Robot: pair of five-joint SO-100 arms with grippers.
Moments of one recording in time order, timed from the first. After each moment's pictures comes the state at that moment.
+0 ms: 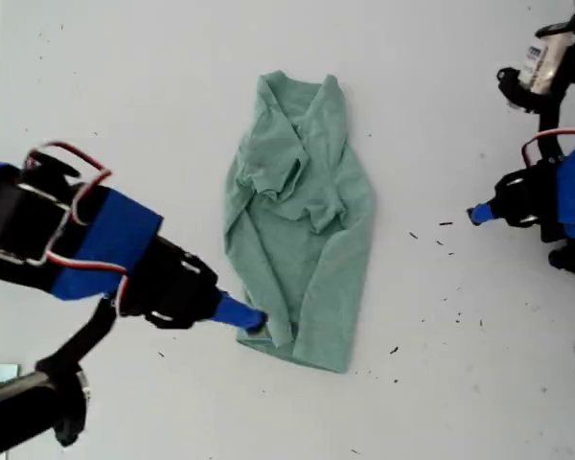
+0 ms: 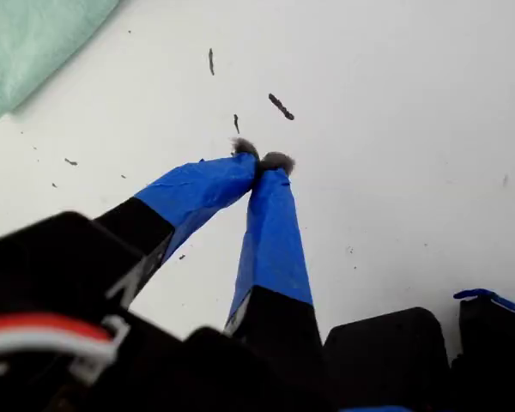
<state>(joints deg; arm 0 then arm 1) 9.9 87.3 57.2 86.7 9.2 10.0 179.2 150.6 89.6 -21.5</state>
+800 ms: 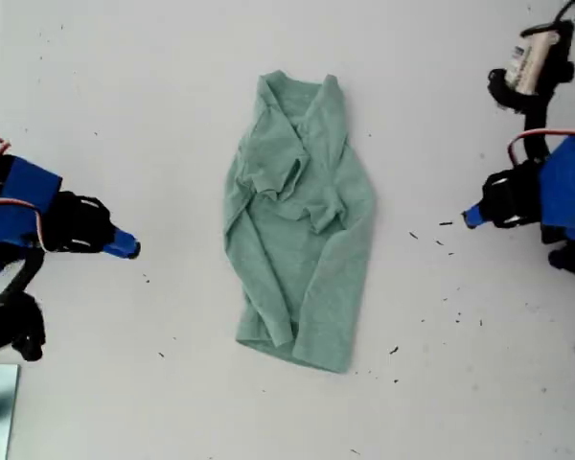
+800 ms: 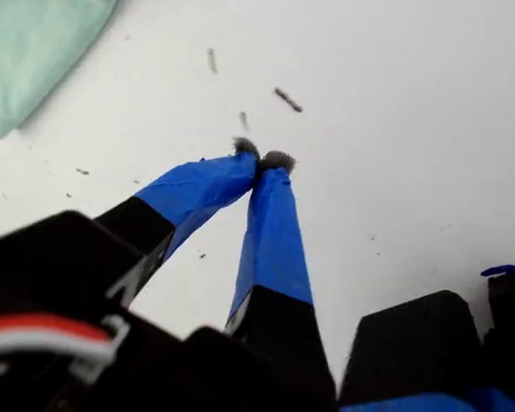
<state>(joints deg) 4.6 147.7 147.4 63.1 -6.5 7.0 158.5 139.6 87.4 -15.5</state>
